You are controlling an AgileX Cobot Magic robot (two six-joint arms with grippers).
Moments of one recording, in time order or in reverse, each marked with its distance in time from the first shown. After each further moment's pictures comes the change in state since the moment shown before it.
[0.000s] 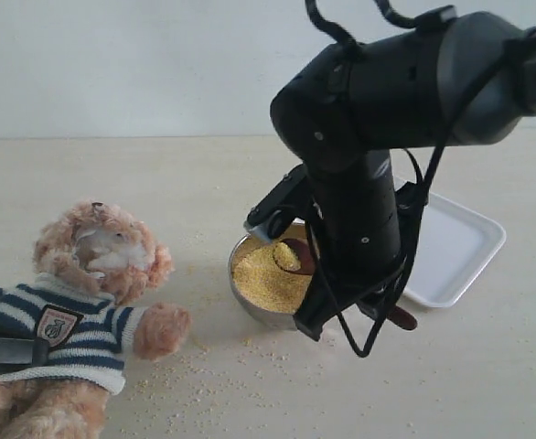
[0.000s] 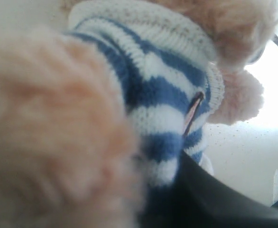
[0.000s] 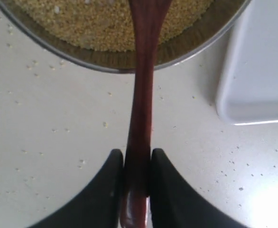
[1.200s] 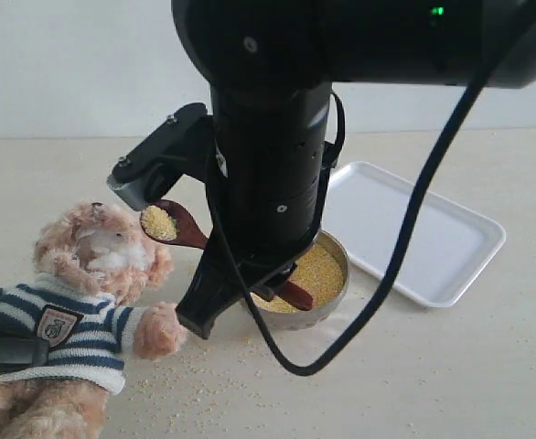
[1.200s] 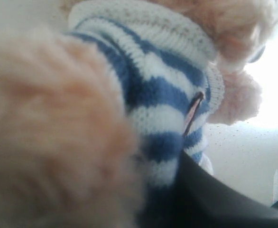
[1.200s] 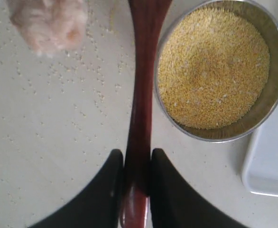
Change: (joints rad) left arm 0.000 0.000 0.000 0.000 0.000 0.000; right arm 0.199 -0.093 -0.175 0.088 0.000 -0.052
